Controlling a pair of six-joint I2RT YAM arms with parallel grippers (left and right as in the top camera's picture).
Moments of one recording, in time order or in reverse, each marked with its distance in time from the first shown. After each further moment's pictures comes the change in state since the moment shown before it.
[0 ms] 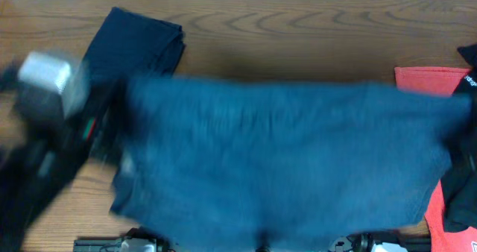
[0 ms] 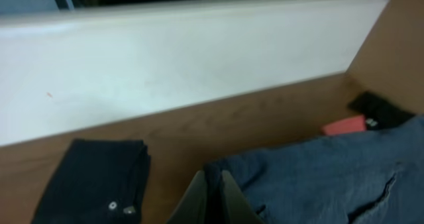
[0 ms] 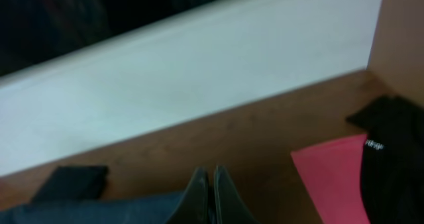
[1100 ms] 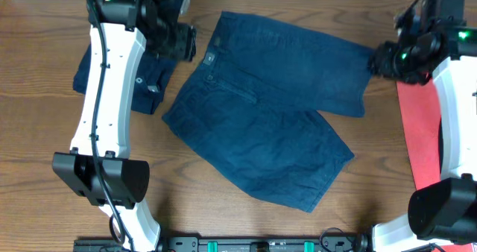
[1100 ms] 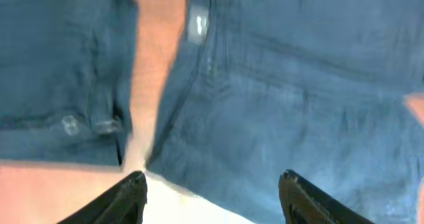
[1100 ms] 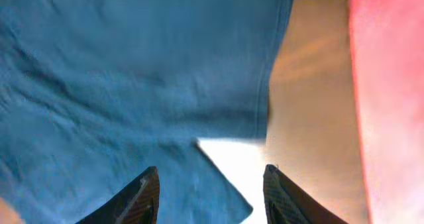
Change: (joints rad) left arm -0.003 0.704 -0.057 -0.135 -0.105 0.031; right arm 0.005 0.723 -0.167 -0.039 -0.117 -0.164
